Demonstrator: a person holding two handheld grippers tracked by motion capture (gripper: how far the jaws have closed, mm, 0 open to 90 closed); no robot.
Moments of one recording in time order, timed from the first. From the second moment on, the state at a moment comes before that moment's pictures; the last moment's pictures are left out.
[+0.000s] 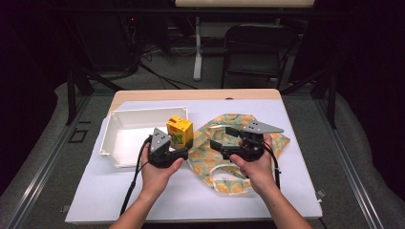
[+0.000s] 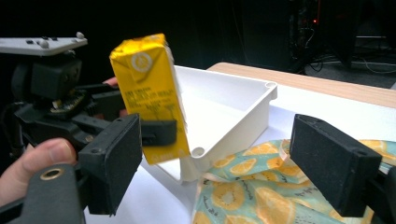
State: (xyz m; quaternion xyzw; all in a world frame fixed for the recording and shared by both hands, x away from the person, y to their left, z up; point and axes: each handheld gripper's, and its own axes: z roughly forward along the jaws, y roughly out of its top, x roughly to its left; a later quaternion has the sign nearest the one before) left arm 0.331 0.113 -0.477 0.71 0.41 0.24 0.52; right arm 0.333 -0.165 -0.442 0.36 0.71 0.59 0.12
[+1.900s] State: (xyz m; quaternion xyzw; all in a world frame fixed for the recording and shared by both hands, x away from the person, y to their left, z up) left arm 0.408 0.145 -0.506 0.65 0.51 0.28 0.49; right arm 0.325 -0.230 -0.488 0.42 0.71 0.53 0.18
